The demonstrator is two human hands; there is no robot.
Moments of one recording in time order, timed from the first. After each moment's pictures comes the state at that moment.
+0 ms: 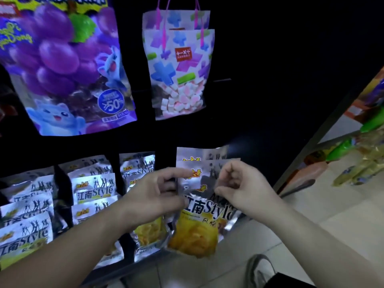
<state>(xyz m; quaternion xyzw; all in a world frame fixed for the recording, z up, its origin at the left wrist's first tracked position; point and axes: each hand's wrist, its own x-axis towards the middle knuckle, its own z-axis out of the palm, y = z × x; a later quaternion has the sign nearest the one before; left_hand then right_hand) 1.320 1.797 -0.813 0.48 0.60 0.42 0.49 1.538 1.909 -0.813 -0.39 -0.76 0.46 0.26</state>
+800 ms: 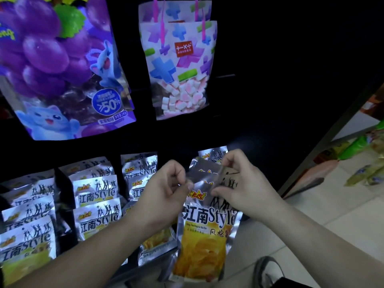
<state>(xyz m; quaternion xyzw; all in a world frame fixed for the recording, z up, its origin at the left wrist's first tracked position) 1.336 1.820 -0.836 0.48 0.61 0.51 0.37 1.524 1.924 -0.824 -0.40 -0.82 0.33 0.25</state>
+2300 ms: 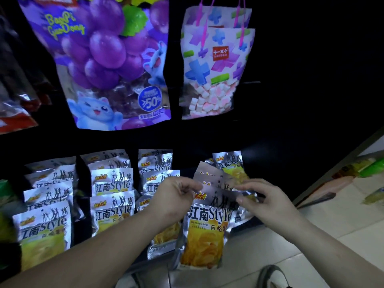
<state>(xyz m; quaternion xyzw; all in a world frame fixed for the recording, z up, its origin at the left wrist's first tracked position) 1.301 1.815 -0.874 0.42 0.71 0.44 0.36 1.537 1.933 -0.878 -0.41 -0.77 0.43 0.24</state>
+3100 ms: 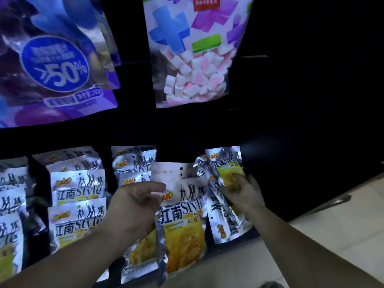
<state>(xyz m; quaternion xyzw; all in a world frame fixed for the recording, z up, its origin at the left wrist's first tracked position) 1.277 1.854 -0.922 0.28 0.78 0.46 0.33 1.498 2.075 -1.046 -0.61 -0.73 0.31 0.06</state>
